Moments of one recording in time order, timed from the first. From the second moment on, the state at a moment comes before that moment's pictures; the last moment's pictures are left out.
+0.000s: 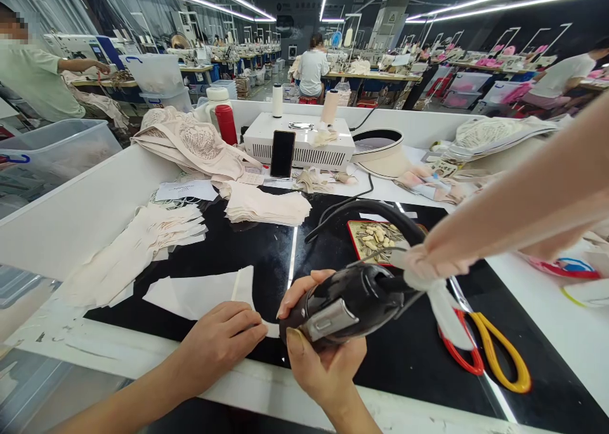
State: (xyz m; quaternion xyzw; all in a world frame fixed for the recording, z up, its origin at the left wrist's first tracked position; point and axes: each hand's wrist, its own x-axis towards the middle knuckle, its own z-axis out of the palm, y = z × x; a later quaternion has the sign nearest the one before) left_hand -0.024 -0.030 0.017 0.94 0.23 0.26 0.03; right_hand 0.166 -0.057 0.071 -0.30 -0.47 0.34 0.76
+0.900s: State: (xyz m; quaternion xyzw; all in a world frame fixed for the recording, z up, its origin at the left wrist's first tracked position) left_hand -0.033 -0.023 0.014 0.91 0.25 0.31 0.07; right_hand 0.170 -0.057 0.082 -0.34 -0.47 0.32 0.75
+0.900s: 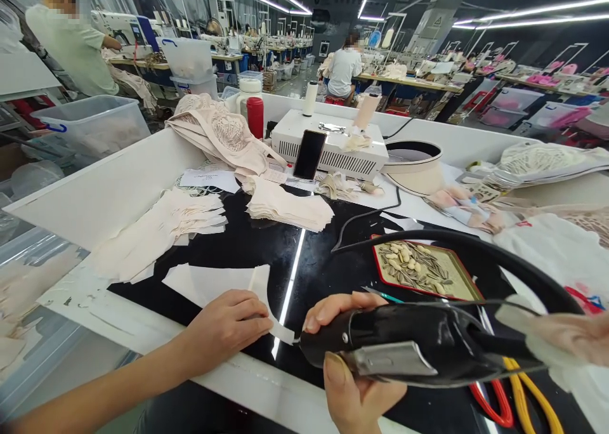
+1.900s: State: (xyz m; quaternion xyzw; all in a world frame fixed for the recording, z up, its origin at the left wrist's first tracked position) left_hand -0.030 -0.027 0.008 0.91 0.27 0.31 0.07; right_hand 0.140 -0.030 0.086 -0.32 -0.44 0.32 0.77
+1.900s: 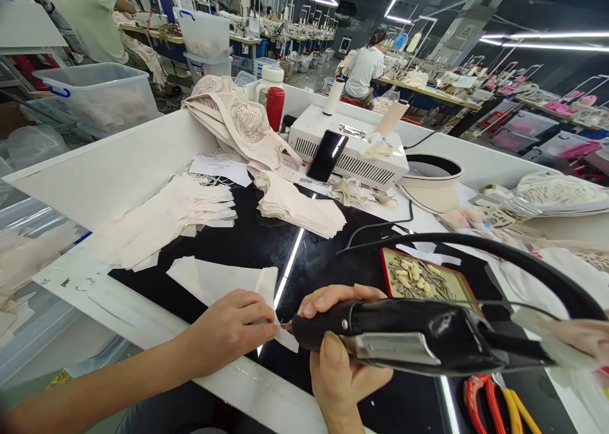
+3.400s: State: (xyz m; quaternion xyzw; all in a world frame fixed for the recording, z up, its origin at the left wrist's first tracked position) left_hand -0.033 -0.027 0.005 0.91 0.27 0.29 0.08; right_hand 0.147 -0.046 0.088 -0.32 -0.45 0.33 0.77
